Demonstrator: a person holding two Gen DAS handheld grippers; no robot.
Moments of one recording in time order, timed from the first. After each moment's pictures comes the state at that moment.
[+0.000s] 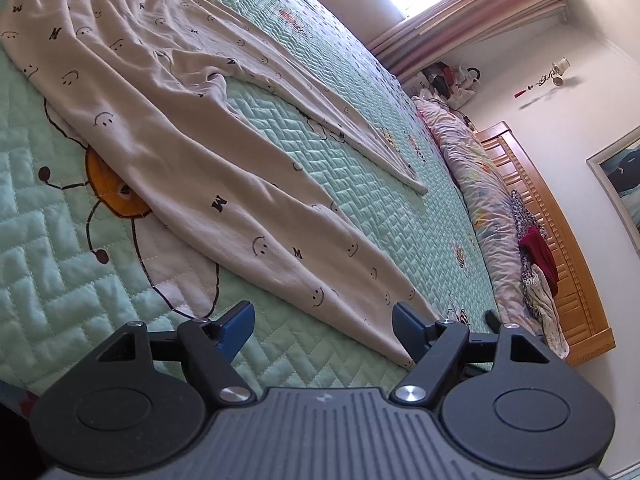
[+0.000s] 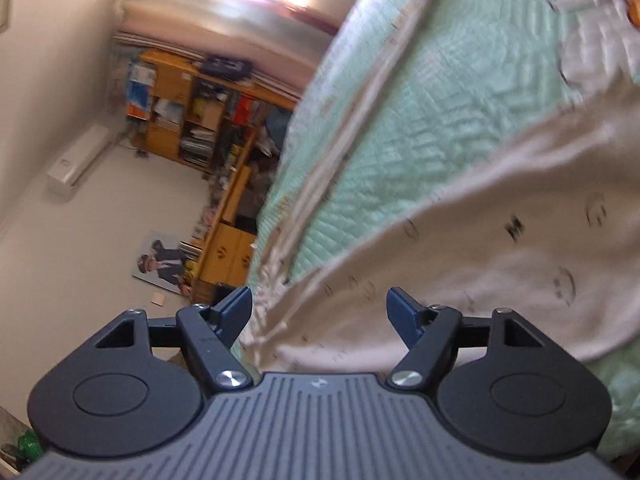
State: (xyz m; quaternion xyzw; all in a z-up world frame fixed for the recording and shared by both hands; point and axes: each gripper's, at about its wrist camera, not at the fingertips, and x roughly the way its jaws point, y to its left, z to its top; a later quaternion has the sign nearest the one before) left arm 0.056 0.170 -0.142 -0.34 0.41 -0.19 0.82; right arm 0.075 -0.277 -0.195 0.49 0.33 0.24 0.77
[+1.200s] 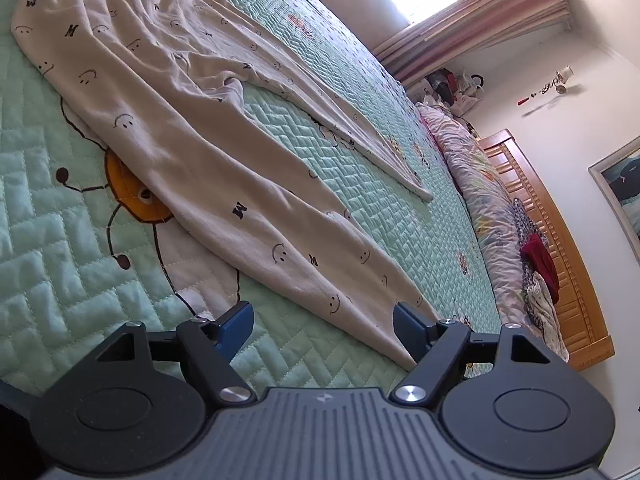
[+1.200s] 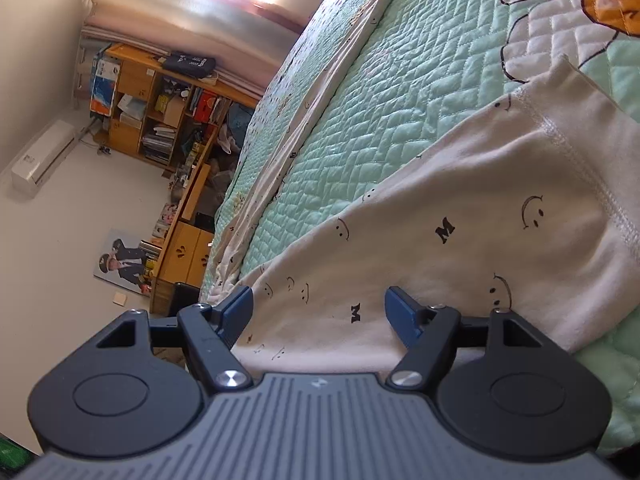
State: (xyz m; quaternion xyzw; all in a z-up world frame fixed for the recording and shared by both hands) left arm 0.057 0.181 -0.147 -0.35 0.41 -0.18 0.83; right arm 0.075 -0.285 -0.209 0.47 0.35 0.20 0.79
